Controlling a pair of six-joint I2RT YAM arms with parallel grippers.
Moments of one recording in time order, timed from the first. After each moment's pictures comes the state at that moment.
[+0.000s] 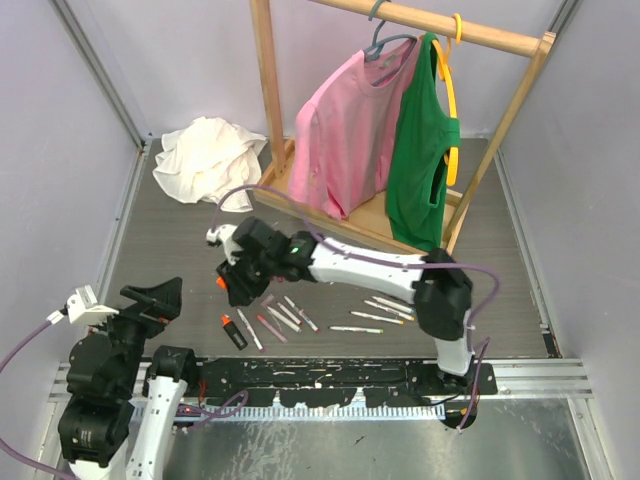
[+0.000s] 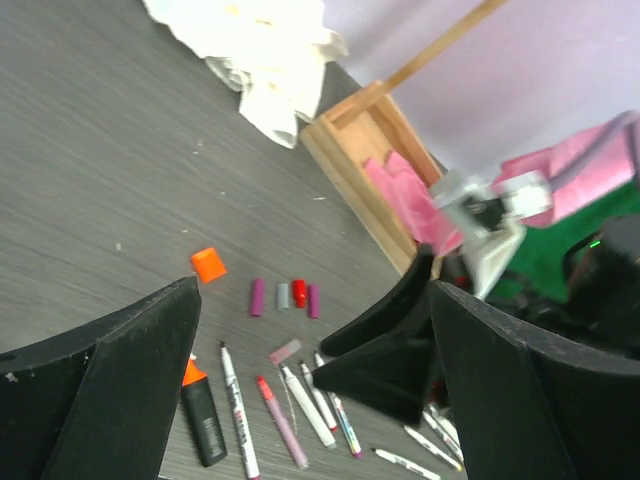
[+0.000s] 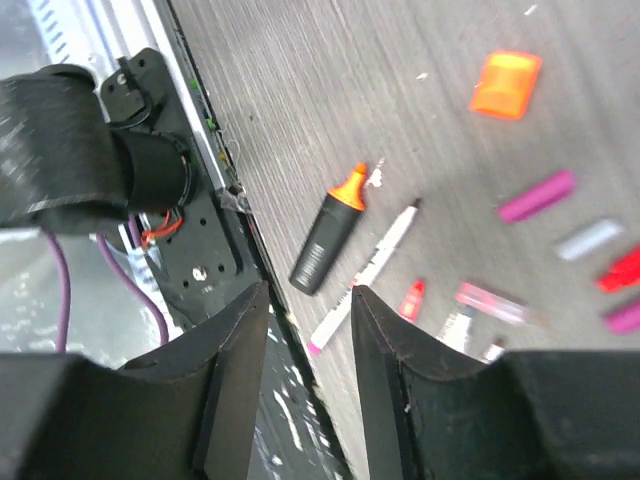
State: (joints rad) left arm -0.12 0.02 0.84 -0.99 -0.19 -0.77; right arm 1.17 1.97 1.64 -0.45 -0.26 0.31
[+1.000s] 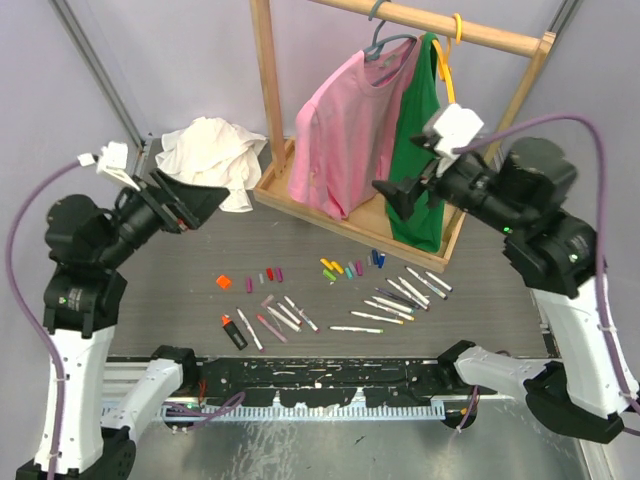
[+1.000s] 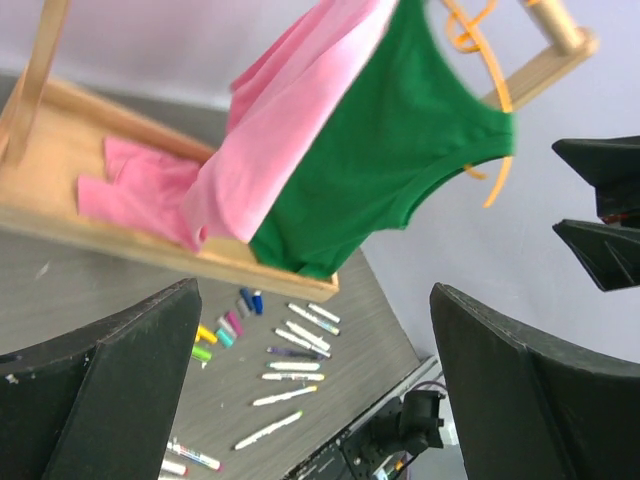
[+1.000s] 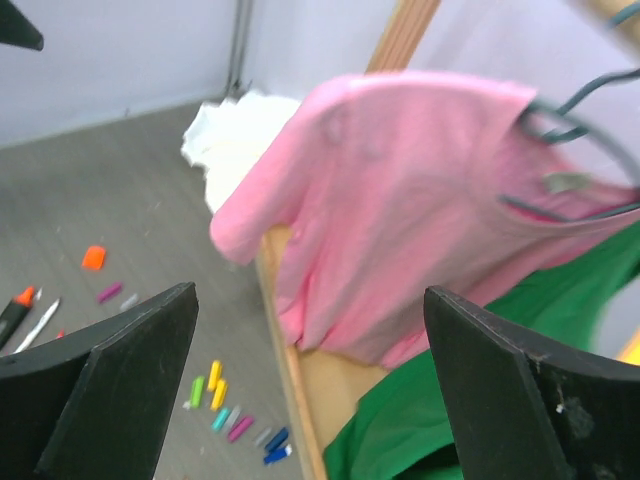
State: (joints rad) left arm -0.12 0.75 1.24 -0.51 0.50 -0.71; right arm 0.56 1.08 1.73 -0.74 -0.27 -0.31
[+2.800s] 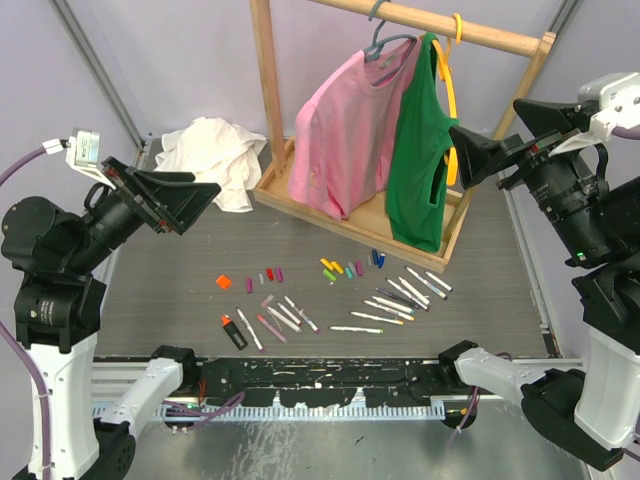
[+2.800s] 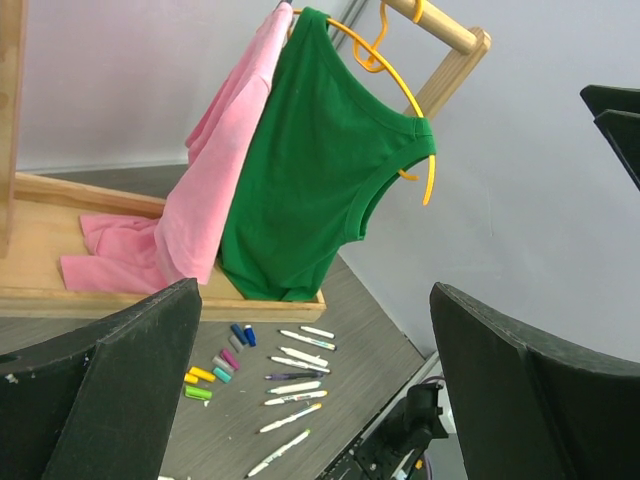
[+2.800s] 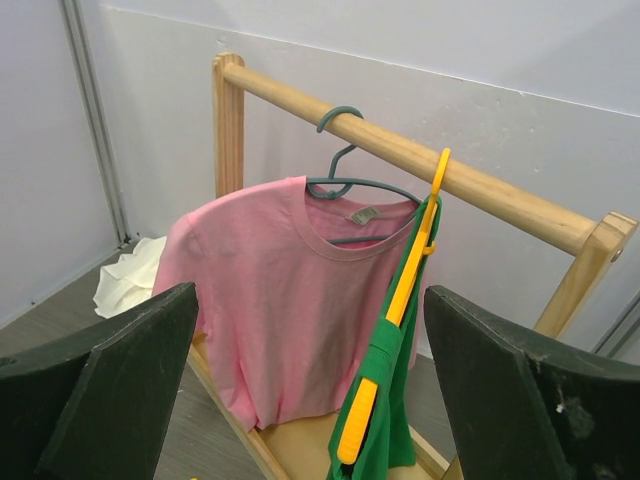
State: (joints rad) left arm -0.12 0.83 1.52 -0.53 0.60 -0.63; right arm 0.45 1.07 2.10 -0.77 0.03 -0.11
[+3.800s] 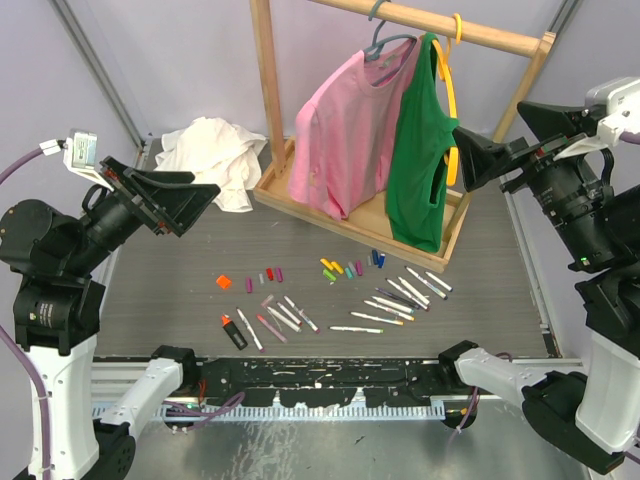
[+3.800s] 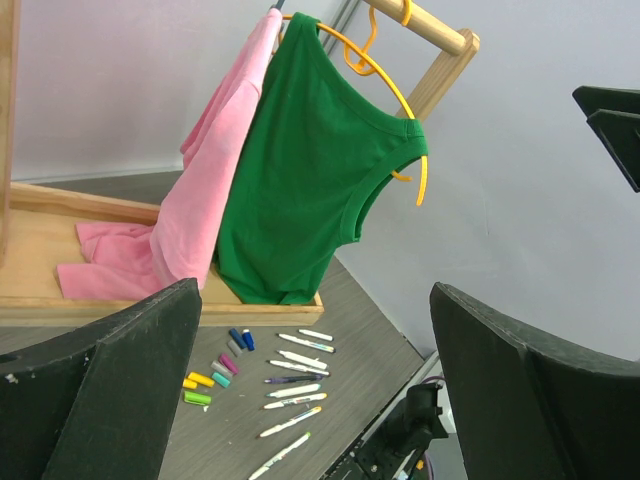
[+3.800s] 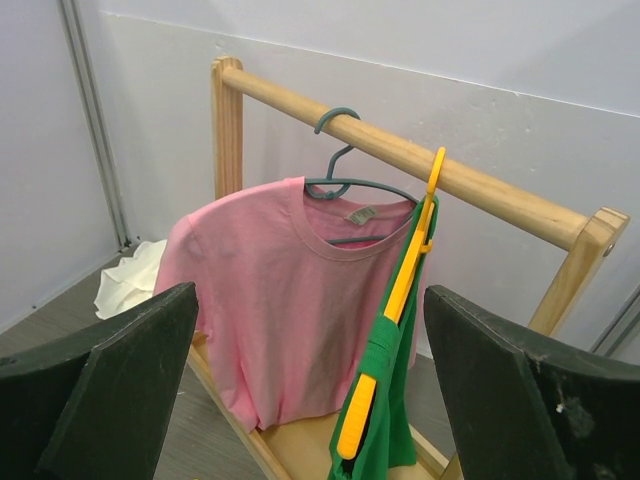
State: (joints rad) left arm -0.12 0.82 1.52 -0.51 0.61 -0.63; right arm 0.45 1.06 2.09 -0.77 0.03 -0.10
